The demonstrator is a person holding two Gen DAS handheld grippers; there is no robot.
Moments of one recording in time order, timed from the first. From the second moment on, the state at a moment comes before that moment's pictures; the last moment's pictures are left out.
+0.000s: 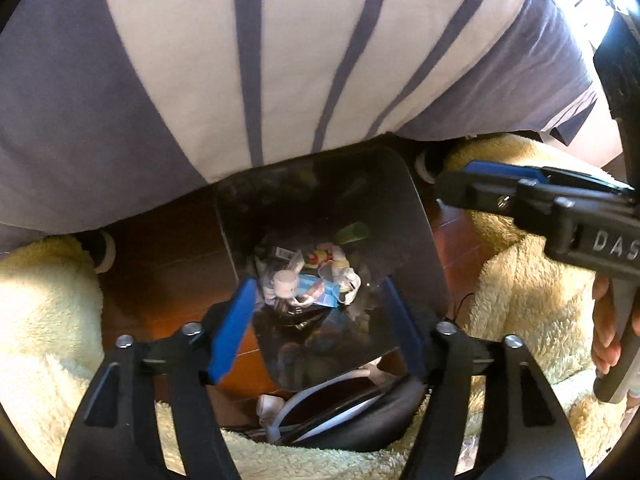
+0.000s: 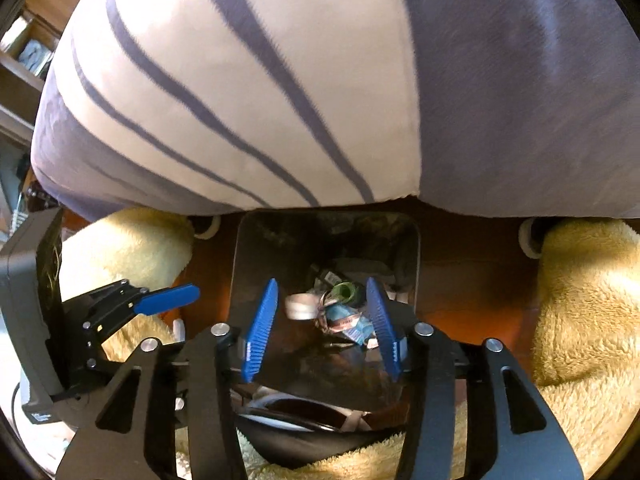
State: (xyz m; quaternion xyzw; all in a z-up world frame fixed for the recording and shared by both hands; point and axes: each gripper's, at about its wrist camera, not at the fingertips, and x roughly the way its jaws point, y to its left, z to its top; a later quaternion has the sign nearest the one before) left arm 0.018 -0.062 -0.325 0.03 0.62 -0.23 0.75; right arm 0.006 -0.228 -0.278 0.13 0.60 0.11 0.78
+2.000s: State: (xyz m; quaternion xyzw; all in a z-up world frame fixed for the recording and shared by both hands) left arm -0.049 0.003 0.038 0.01 0.17 -0.09 0.98; right arm -0.085 -0.268 0.048 0.03 0.15 -0.07 0.99
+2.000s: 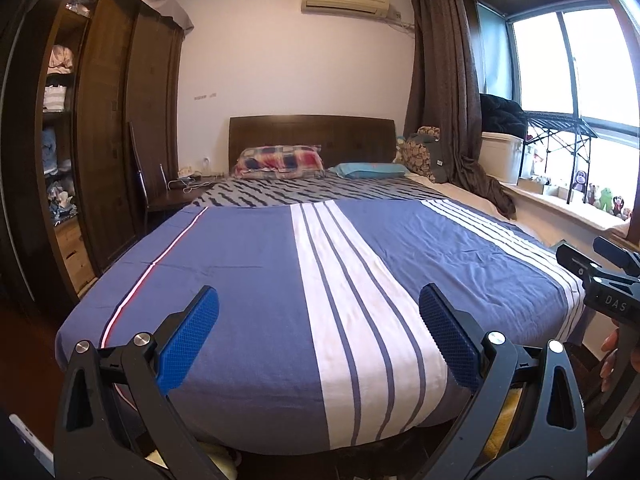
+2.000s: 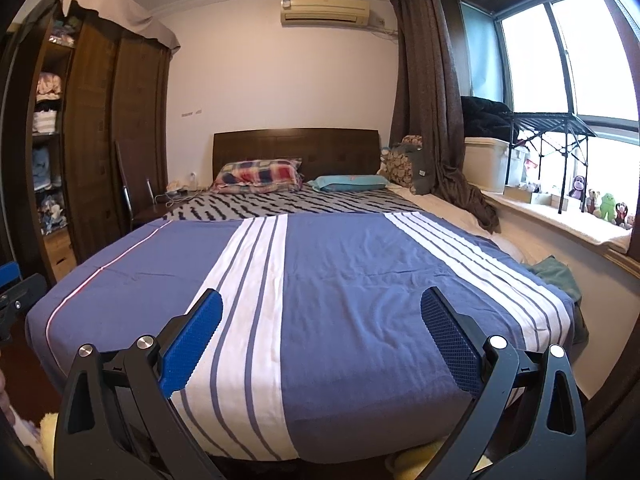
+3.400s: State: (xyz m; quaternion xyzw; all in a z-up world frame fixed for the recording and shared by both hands) left arm -0.049 0.009 0.045 0.01 0.16 -0.09 0.98; right arm -0.086 -0.256 0.059 0.01 0.15 -0.05 0.99
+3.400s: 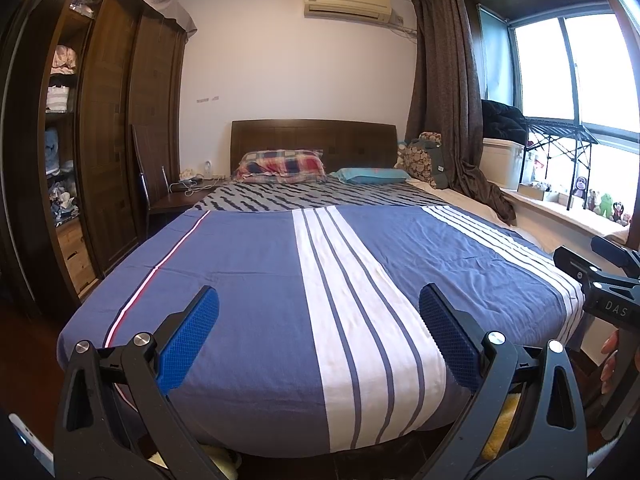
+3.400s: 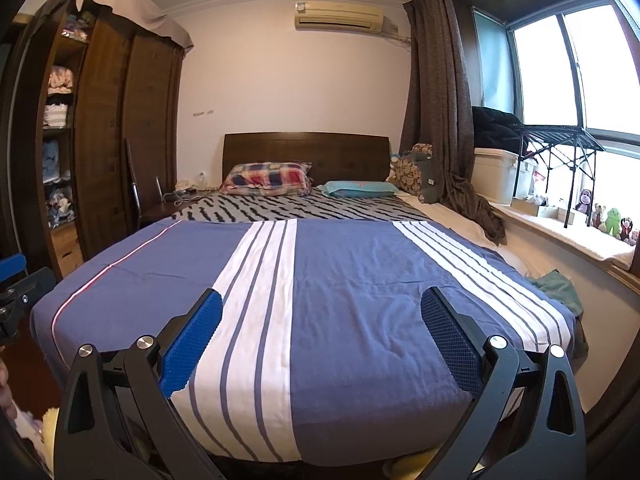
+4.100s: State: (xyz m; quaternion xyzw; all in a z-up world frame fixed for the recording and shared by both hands) left arm -0.050 0.011 0.046 0.00 0.16 -0.09 0.98; right arm -0.085 -0.257 0.059 0.01 0.15 -0.05 0.99
